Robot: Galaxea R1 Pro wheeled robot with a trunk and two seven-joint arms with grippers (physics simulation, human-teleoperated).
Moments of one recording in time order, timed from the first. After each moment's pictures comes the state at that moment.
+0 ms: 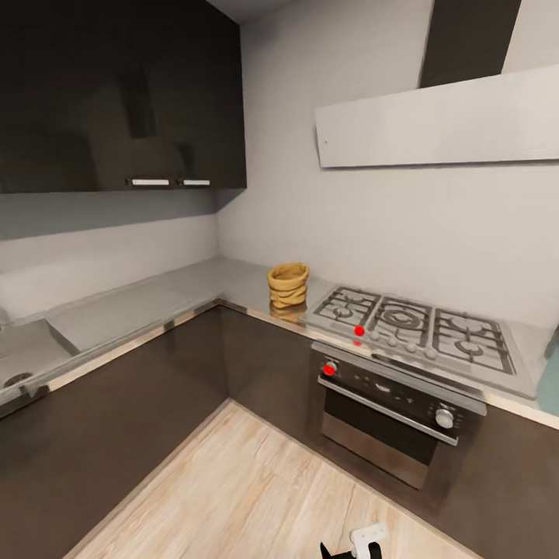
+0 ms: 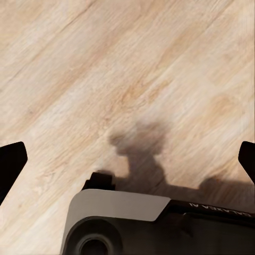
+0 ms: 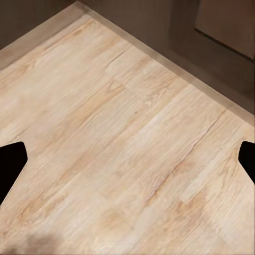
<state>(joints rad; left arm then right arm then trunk) -0.11 -0.03 0.17 -0.23 0.03 -0.15 0.00 -0.19 0.05 0.17 -0.54 -0.02 -0.18 0.08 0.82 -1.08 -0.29</state>
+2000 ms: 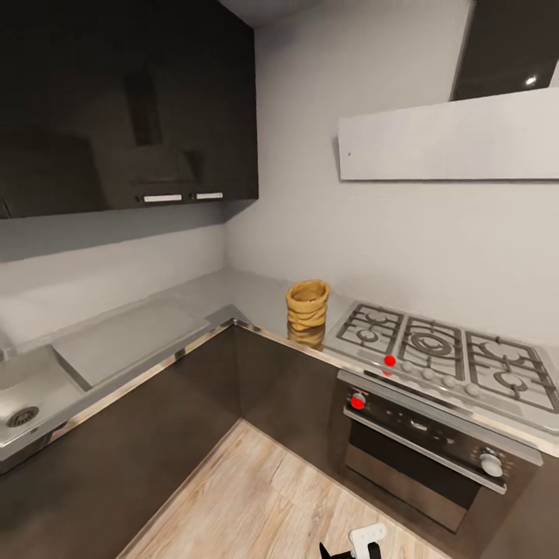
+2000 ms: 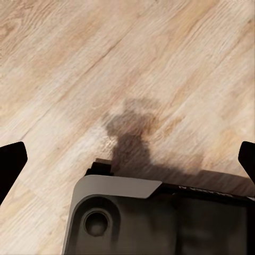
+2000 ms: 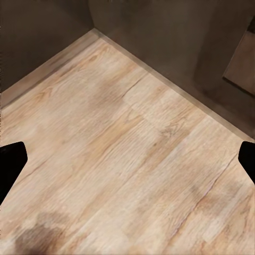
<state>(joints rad) -0.10 -0.03 0.16 -0.23 0.02 -0.15 0.00 -0.19 0.05 0.17 -0.54 -0.02 -0.19 0.08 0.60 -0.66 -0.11</state>
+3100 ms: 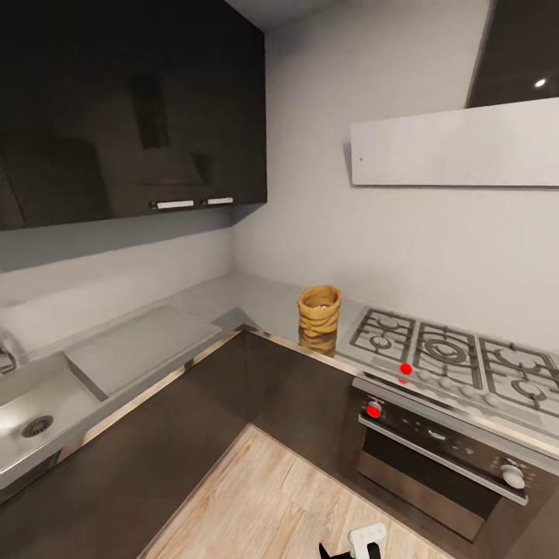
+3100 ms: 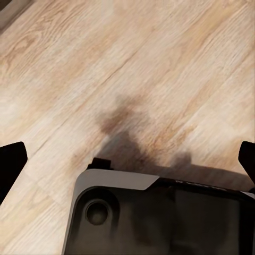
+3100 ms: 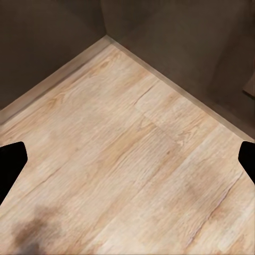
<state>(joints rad) -0.11 -0.04 0.17 -0.23 0.02 -0.15 0.00 -0.19 0.05 0.18 -0.54 -0.02 -0.19 0.08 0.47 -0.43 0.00</state>
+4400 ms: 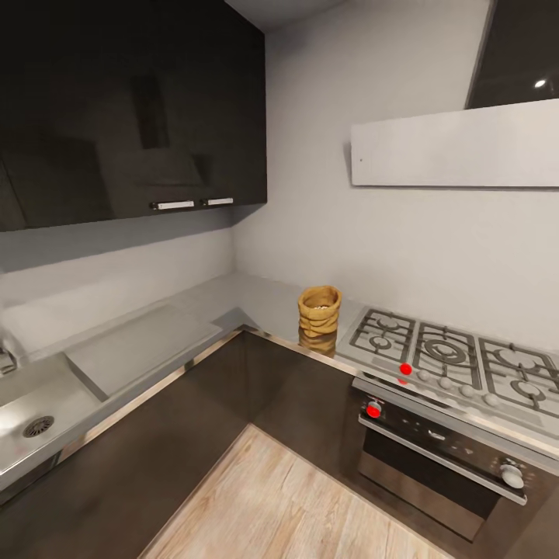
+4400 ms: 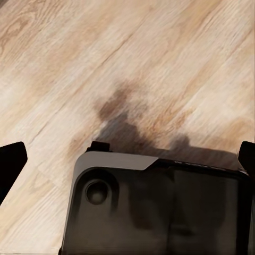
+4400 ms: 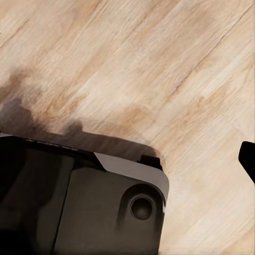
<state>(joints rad) -0.10 -0.04 0.16 -0.22 0.02 -0.11 -0.01 -0.18 0.00 0.18 -0.09 -0.01 -0.19 0.08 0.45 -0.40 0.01</state>
